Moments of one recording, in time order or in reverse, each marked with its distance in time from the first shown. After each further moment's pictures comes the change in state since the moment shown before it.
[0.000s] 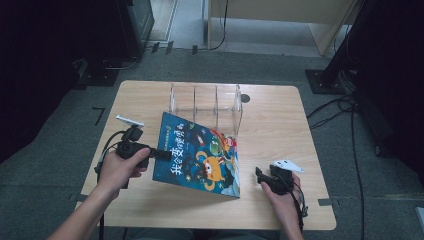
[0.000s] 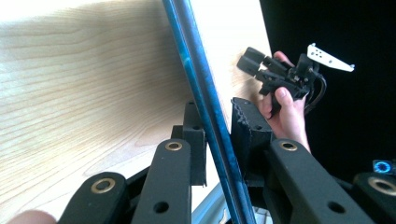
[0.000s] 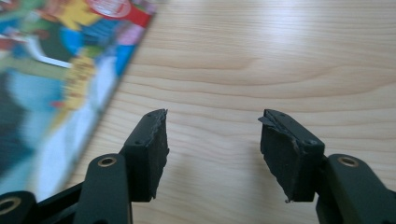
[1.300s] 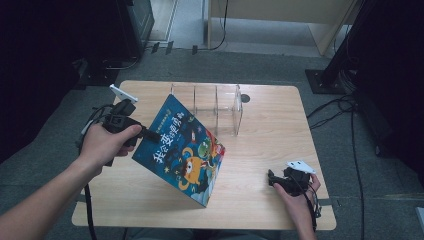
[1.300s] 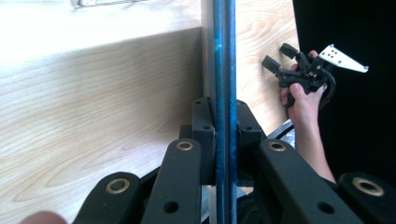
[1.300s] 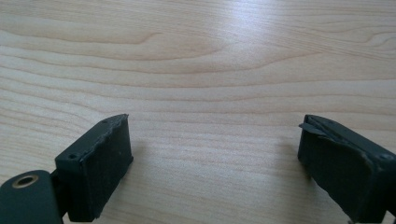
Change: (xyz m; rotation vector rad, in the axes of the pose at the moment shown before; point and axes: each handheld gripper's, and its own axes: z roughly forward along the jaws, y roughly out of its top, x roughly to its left) left arm -0.049 0.044 -0.050 0.085 0.194 -0.009; right arm -0.041 -0.011 0.002 0.022 -0.114 -0.014
